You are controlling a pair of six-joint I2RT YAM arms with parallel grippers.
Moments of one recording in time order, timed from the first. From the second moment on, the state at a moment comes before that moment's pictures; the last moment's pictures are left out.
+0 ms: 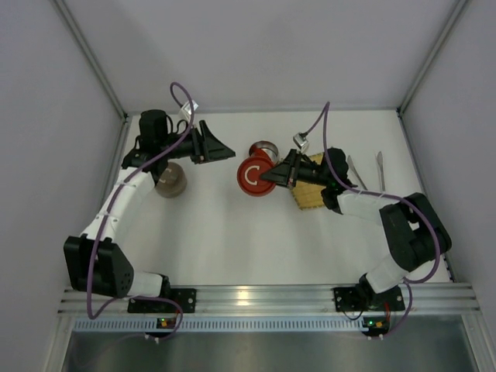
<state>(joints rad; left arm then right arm) -0.17 1.39 1.23 -0.23 0.99 -0.60 0.43 1.59 0.76 0.86 -0.87 1.21</state>
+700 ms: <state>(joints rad) -0.38 1.45 1.28 -0.45 0.75 -0.46 0.43 1.57 0.76 0.76 -0.81 1.16</state>
